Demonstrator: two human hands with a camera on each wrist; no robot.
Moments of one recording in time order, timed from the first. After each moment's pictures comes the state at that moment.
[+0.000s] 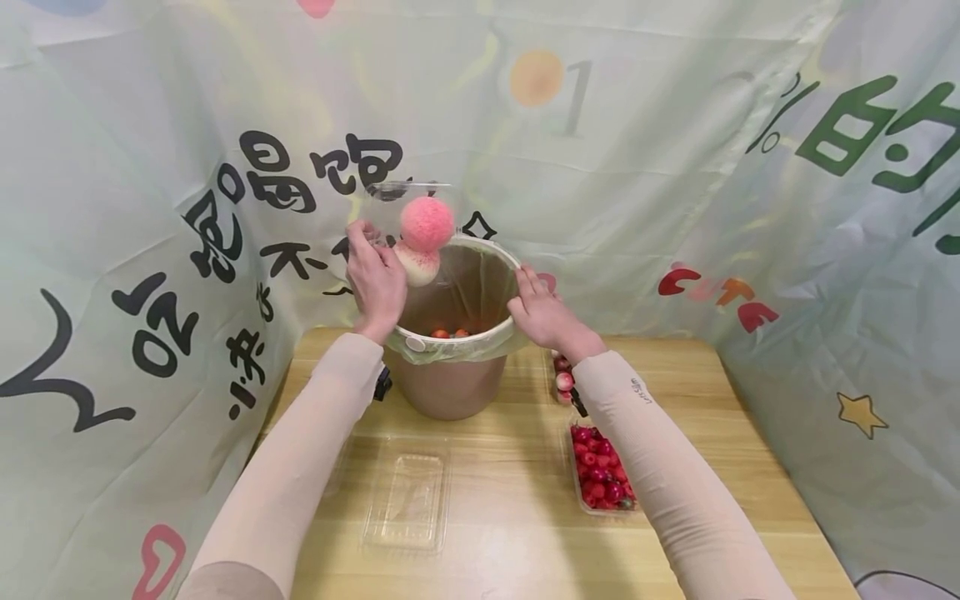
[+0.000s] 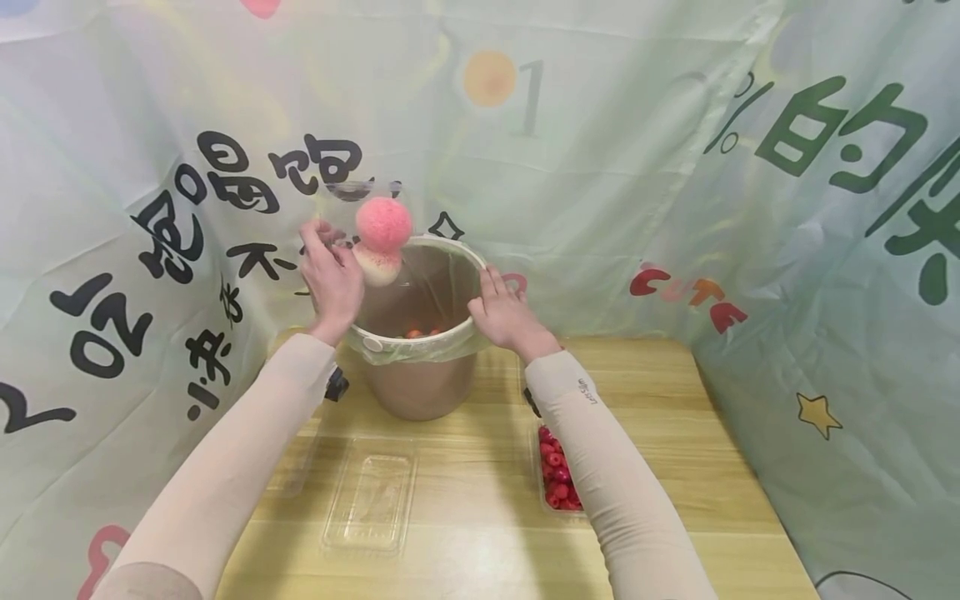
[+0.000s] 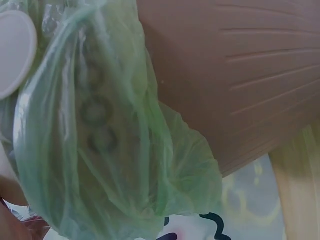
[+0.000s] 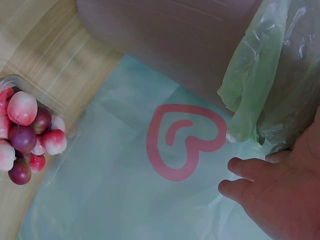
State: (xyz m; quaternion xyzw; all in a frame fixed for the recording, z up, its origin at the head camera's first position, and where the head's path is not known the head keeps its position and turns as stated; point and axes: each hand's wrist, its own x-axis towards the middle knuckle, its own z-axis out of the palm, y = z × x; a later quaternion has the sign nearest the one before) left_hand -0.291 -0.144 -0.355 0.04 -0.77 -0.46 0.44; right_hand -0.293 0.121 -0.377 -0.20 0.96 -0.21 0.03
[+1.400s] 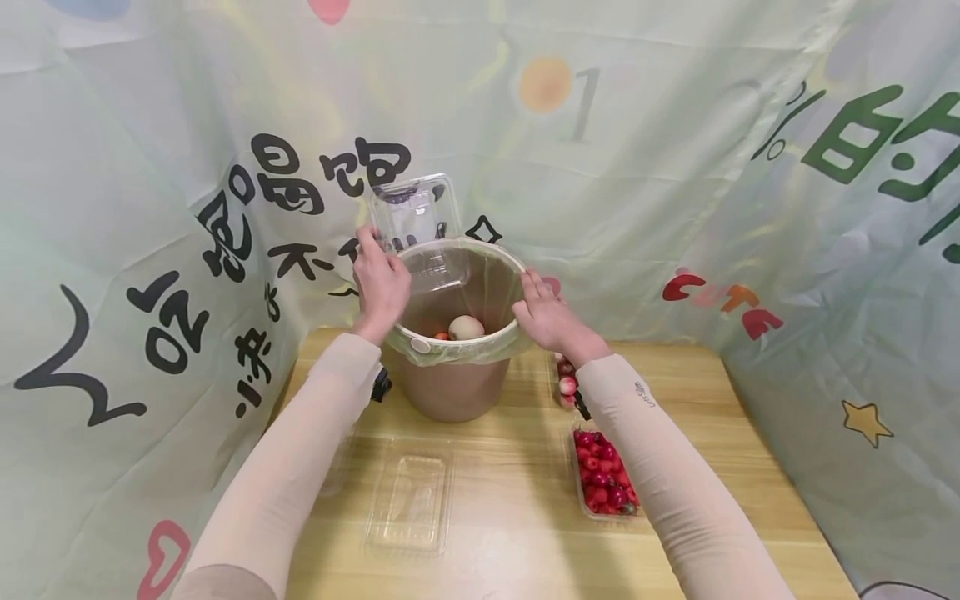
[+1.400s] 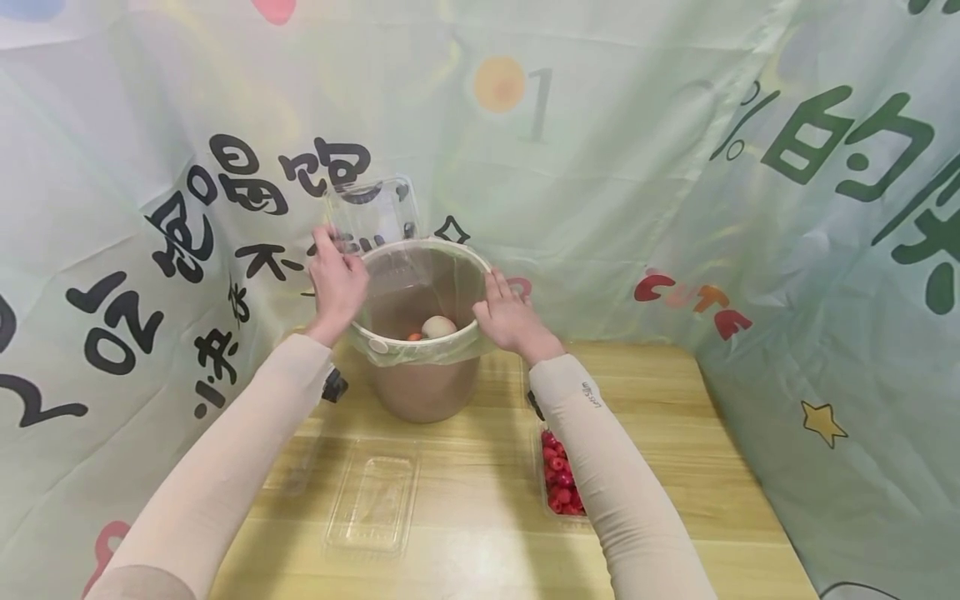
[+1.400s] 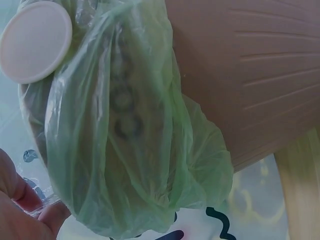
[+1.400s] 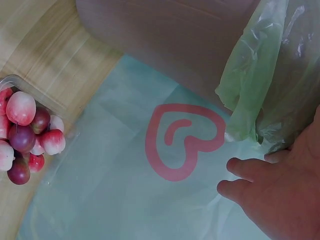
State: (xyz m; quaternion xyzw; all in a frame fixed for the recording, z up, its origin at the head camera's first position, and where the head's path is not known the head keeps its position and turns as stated) left_hand -0.286 -0.154 -0.348 0.04 -0.82 -0.45 0.34; right_hand -0.294 0.121 -0.376 -0.20 0.96 -0.20 0.04
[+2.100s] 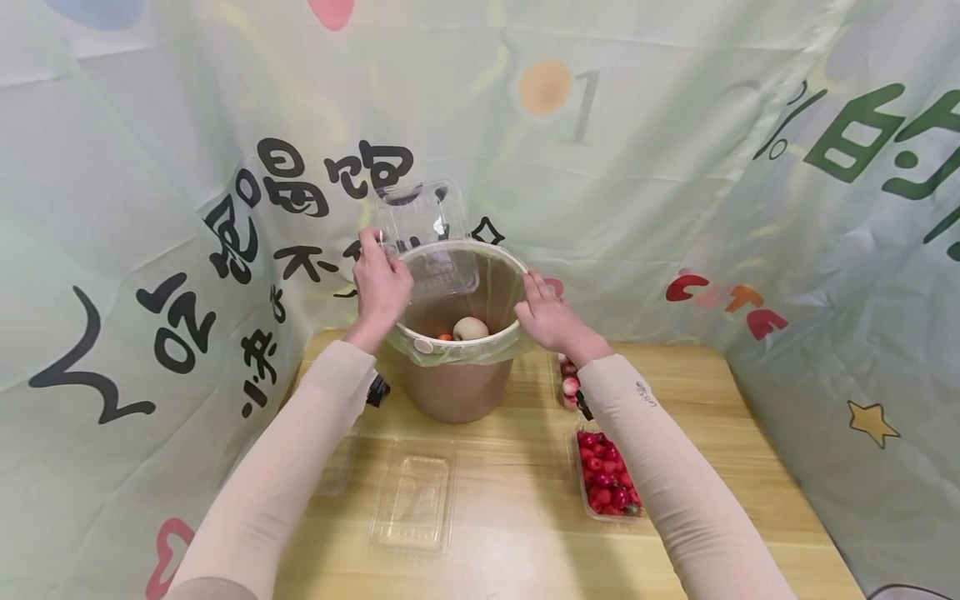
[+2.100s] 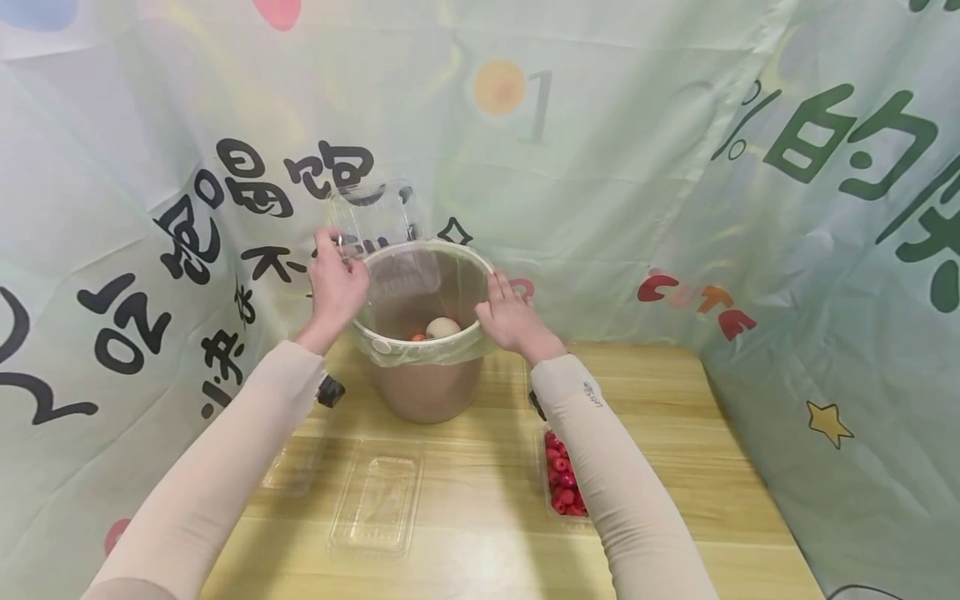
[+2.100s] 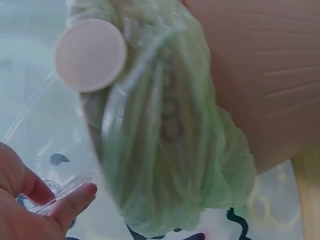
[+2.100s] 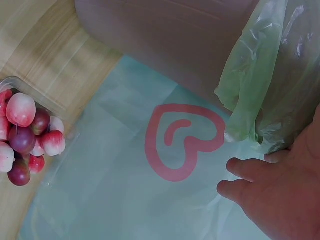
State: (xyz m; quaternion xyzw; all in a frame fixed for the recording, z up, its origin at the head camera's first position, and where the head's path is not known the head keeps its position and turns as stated) left_hand -0.268 -0.155 -0.335 0.03 -0.83 -0.46 0.31; right_hand -0.294 0.121 -0.377 -0.21 0.96 -0.21 0.03
